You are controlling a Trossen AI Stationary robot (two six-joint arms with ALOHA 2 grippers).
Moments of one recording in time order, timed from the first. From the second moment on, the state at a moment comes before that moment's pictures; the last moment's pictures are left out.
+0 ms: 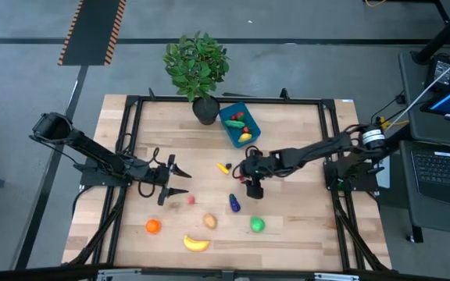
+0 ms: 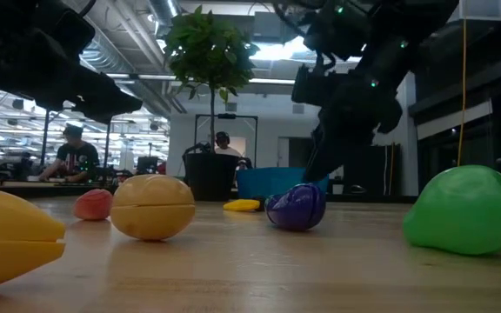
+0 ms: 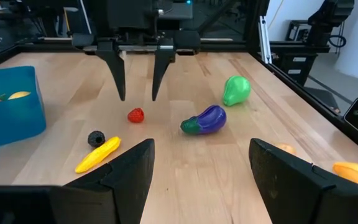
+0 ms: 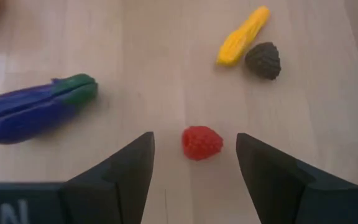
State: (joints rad) left arm -0.33 1.07 0.08 0.79 -0.22 -0.10; right arm 0.08 1.70 0.90 -0.16 0.06 0.15
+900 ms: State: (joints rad) left arm -0.33 1.07 0.08 0.75 -0.22 -0.10; right arm 0.06 1.83 0.90 -0.07 0.07 0.14
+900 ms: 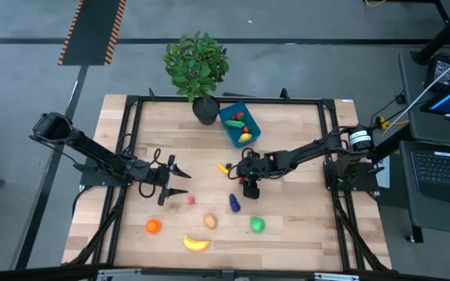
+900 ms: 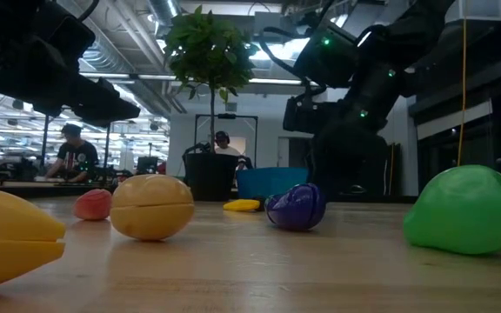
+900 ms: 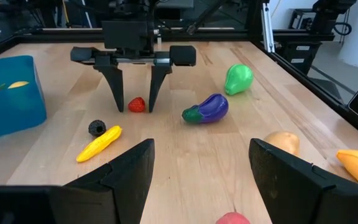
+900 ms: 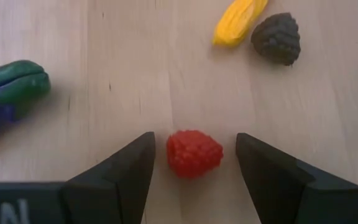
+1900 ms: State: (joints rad) left arm -0.33 1.07 0.08 0.75 -0.22 -0.10; right arm 0.06 1.75 0.90 -0.11 0.02 0.10
